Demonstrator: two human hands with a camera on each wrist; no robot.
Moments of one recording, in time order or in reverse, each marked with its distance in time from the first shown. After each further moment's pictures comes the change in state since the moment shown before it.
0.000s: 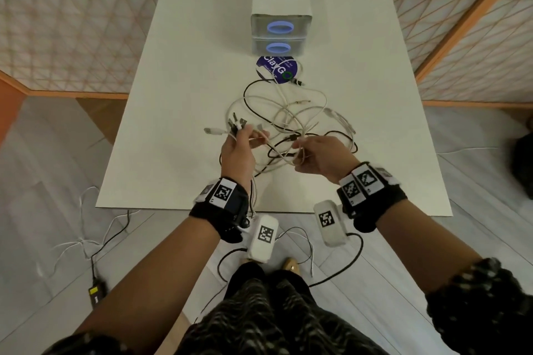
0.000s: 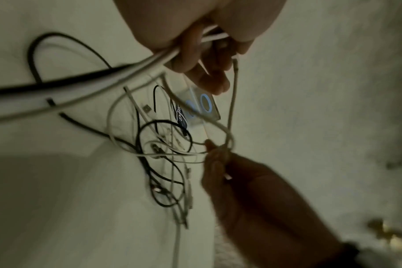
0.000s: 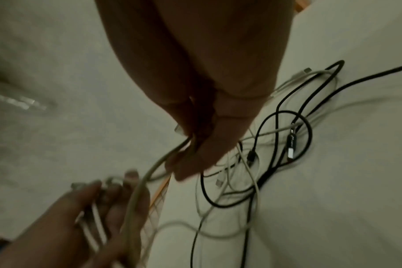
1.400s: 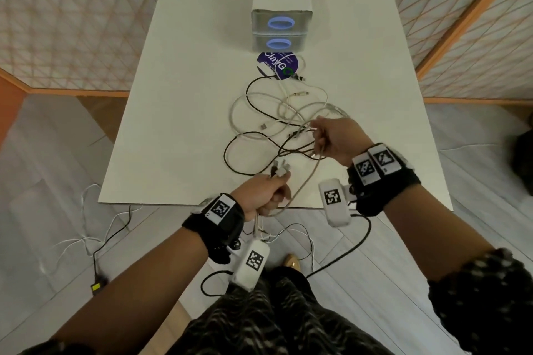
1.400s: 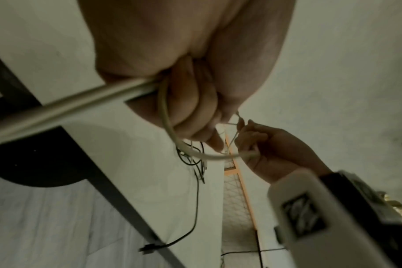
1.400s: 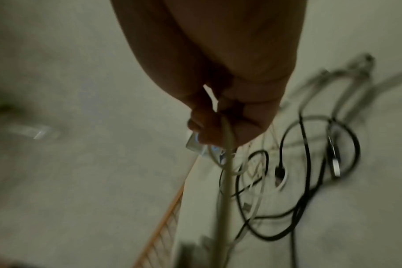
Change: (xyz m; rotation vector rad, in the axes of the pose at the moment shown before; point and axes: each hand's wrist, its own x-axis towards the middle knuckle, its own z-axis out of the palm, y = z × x) left_hand -0.033 -0.029 -0.018 0.428 -0.620 -0.508; right_hand 0.001 -0.025 -0.006 0.057 0.162 0.021
